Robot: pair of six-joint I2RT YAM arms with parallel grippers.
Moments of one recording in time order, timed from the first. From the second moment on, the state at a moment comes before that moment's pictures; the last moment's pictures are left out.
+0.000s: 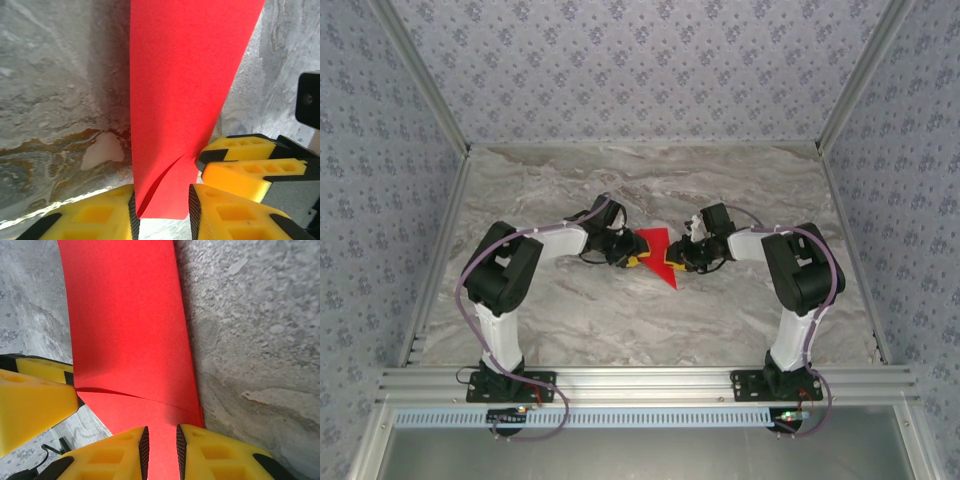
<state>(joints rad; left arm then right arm) -0.57 1.92 1.12 -0.19 0.57 -1.02 0.35 1.86 0.90 -0.09 -0.72 0.65</state>
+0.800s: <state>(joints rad) -0.58 1.93 1.12 -0.11 0.61 -1.08 0.67 1.52 0.70 0.01 -0.07 0.24</state>
